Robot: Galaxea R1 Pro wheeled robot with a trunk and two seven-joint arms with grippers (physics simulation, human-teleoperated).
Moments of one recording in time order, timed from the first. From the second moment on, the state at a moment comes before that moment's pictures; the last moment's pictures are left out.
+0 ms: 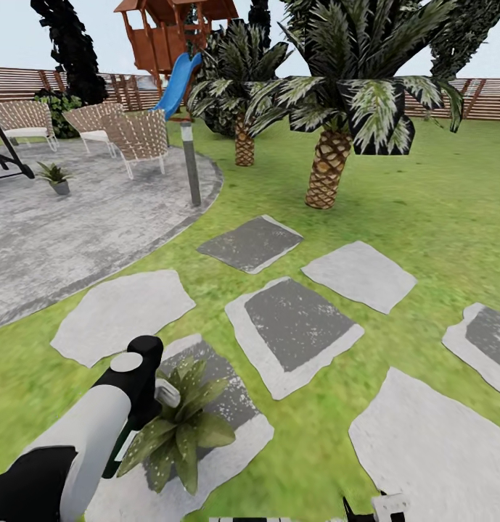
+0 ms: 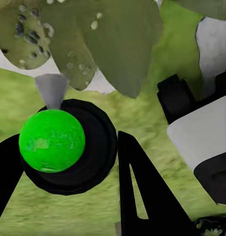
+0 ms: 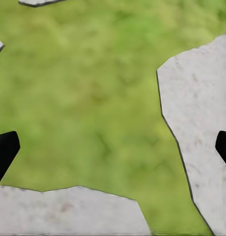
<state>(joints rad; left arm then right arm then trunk) -0.91 -0.01 0.04 -0.55 -1.76 0.97 -1.56 -0.37 -0.09 -0.14 -0.04 0.23 -0.67 0.02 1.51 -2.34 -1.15</state>
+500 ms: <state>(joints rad) -0.92 -0.01 0.04 -0.56 -1.76 0.98 -1.56 -0.37 -0.09 -0.14 -0.04 0.23 -0.67 0.02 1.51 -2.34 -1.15</state>
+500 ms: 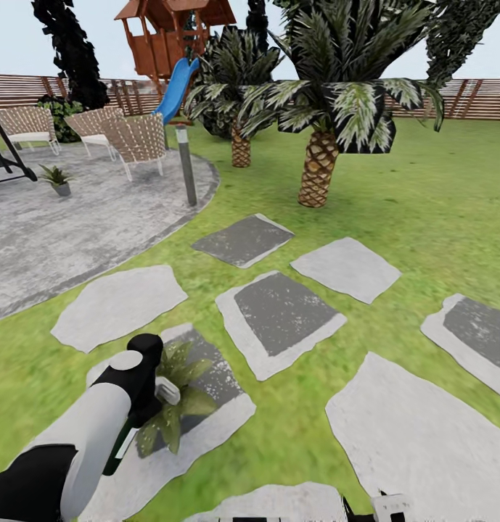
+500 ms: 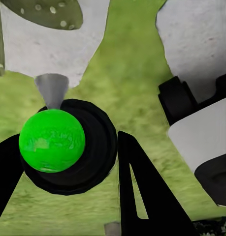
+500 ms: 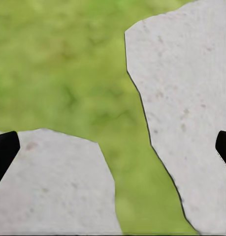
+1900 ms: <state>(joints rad) -0.91 -0.01 0.05 -0.56 -1.76 0.99 -1.56 -0.37 -0.09 -0.14 -0.04 0.23 -0.67 0.02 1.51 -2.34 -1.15</state>
